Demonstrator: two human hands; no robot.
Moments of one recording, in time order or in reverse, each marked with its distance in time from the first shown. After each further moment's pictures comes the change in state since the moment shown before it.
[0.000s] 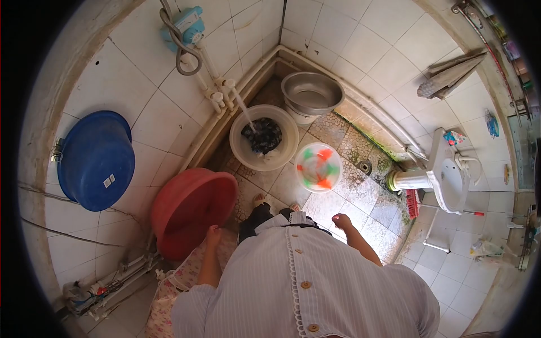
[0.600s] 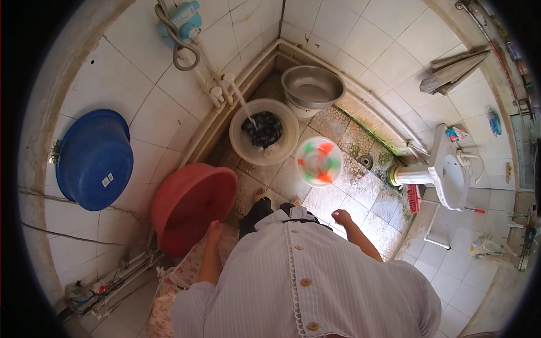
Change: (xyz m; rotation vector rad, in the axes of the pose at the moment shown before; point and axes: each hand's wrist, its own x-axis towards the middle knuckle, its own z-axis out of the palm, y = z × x) left_hand 0.007 -0.002 0.006 0.033 -0.031 -0.046; right_hand -0.007 -0.010 -0.003 -0.023 0.006 -0.011
